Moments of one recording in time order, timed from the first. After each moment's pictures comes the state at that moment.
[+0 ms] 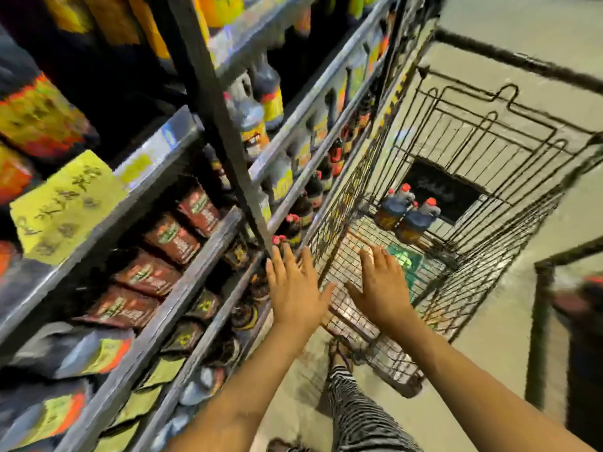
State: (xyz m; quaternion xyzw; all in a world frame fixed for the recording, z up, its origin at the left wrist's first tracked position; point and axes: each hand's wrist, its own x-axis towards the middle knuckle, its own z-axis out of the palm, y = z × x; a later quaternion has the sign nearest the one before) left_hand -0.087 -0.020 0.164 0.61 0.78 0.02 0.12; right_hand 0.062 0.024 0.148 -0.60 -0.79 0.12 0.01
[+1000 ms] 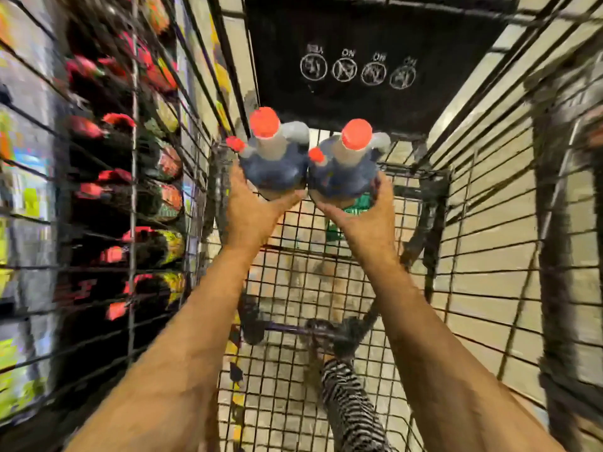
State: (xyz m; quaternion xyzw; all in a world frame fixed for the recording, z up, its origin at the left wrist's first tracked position) left_hand 0.068 0.372 -0.213 0.52 0.66 0.28 0.47; right_hand 0.221 0.306 -0.195 -0.79 -0.23 0.41 0.39
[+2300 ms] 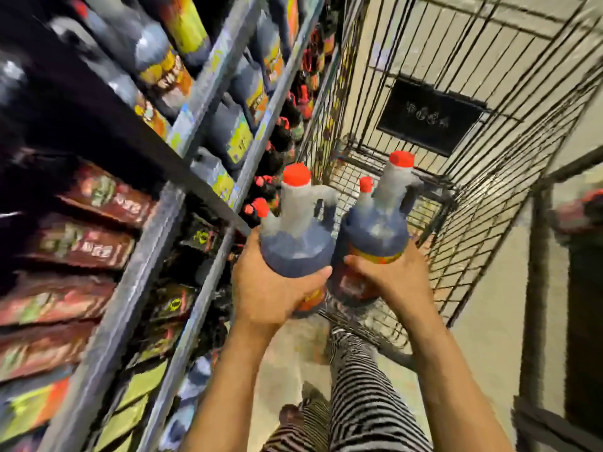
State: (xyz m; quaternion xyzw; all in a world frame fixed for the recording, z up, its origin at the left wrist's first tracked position) left_hand -0.085 -0.001 0.149 0.42 0.69 0.41 0.43; right_hand 0.090 0.025 0.117 -0.70 -0.45 0.45 0.33
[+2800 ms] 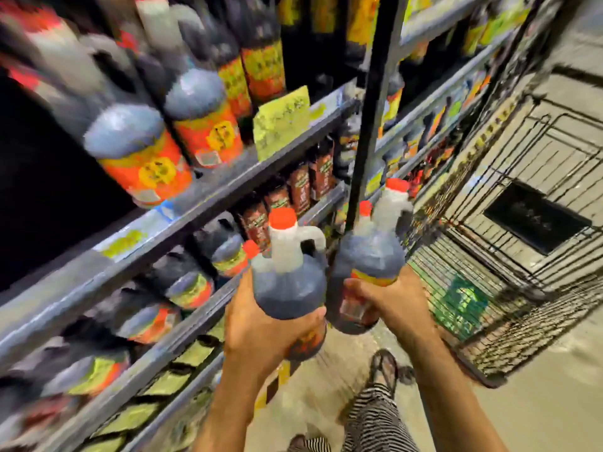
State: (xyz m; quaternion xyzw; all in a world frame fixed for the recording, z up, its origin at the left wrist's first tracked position) left_hand -0.199 -0.260 0.262 0.36 0.81 0.42 0.18; right_hand -0.058 -0.148 0.222 -0.51 -0.59 0.54 0.32
